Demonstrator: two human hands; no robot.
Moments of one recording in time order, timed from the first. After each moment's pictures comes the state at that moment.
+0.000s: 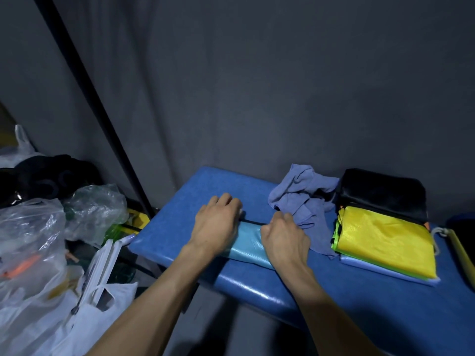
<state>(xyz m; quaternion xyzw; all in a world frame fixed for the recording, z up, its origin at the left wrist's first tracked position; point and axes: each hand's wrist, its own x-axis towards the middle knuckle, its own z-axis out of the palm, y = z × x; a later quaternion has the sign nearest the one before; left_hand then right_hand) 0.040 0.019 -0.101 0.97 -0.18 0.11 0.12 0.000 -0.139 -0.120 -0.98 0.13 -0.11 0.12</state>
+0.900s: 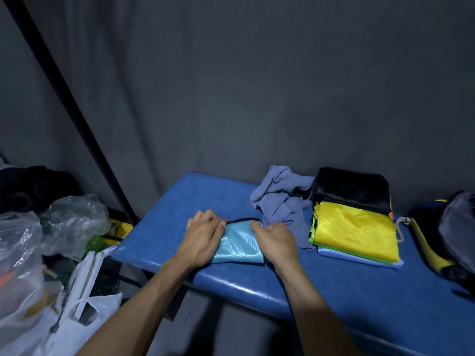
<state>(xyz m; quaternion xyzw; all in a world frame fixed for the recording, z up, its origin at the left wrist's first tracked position) 0.033 0.030 -0.141 0.92 -0.24 0.07 0.29 -0.025 -0.153 -0.101 -0.84 0.27 -0.01 0.48</state>
